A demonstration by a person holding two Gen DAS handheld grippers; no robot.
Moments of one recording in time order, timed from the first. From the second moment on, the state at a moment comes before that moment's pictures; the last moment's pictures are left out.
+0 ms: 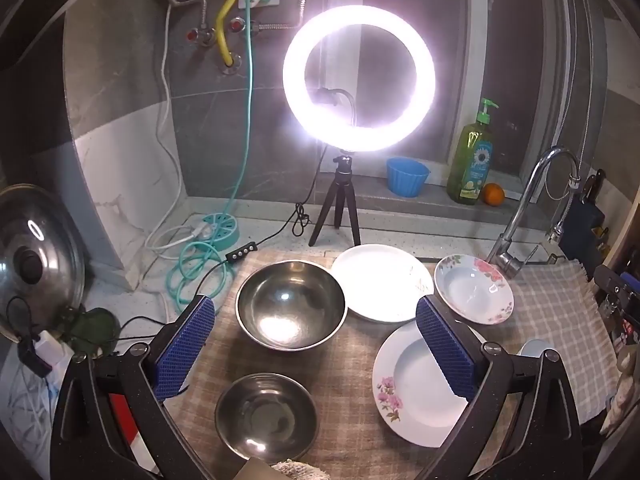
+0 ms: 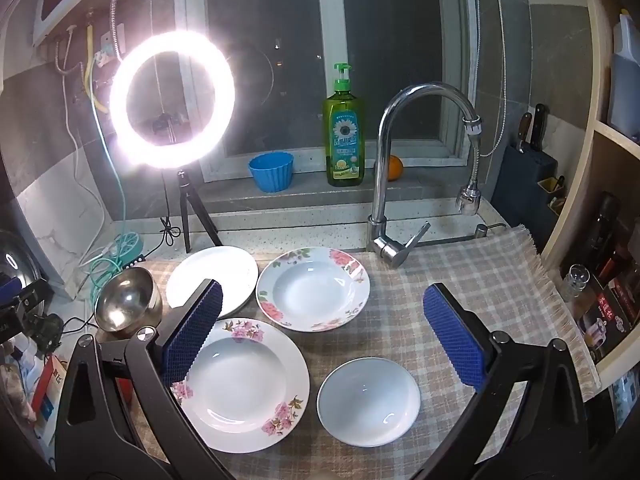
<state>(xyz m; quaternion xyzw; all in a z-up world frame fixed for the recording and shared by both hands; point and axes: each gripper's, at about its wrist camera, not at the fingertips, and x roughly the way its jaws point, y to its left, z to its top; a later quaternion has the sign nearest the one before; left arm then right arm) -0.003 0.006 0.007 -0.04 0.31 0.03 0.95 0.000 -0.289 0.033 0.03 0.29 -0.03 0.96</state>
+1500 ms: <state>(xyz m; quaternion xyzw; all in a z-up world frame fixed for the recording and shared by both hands) -0.006 0.003 0.005 -0.03 0.31 0.02 0.95 -0.007 -0.293 0.032 0.03 0.29 -0.03 0.96</state>
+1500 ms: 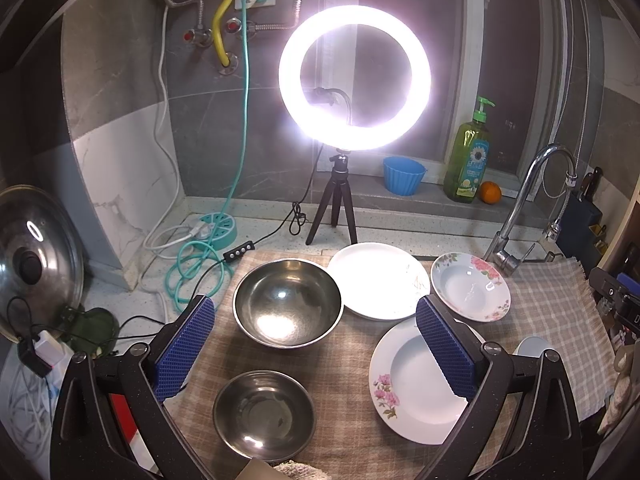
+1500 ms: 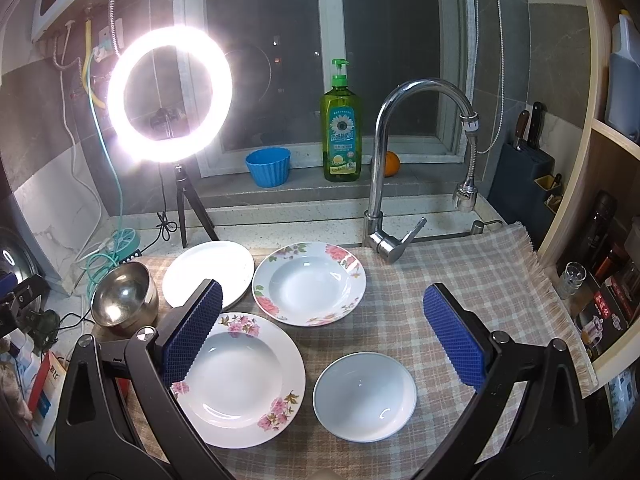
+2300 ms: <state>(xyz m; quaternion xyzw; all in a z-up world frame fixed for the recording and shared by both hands) -0.006 0.000 0.005 -0.03 0.32 0.02 0.95 -0.005 -0.292 0.029 0.03 0.30 -0.03 0.95</state>
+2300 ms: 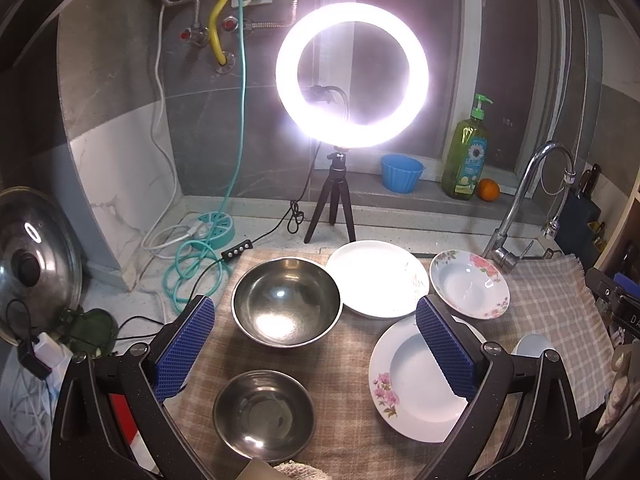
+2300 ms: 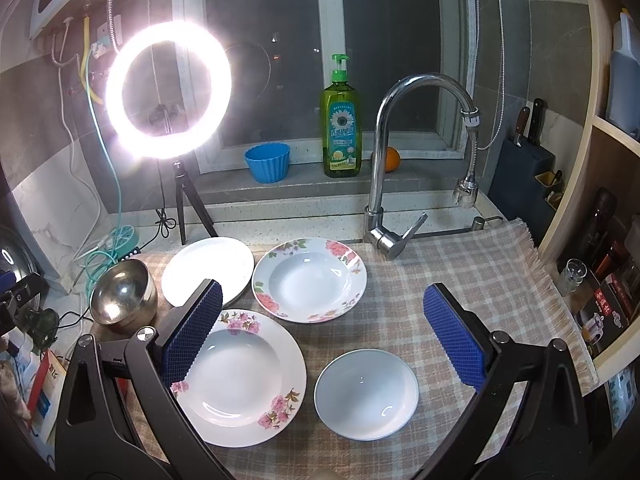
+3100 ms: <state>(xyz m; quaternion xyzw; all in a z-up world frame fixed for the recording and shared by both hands) 0.002 -0.013 -0.027 -0.06 0.38 -0.04 0.92 0.002 -0.301 -0.008 0.04 0.35 0.03 0.94</state>
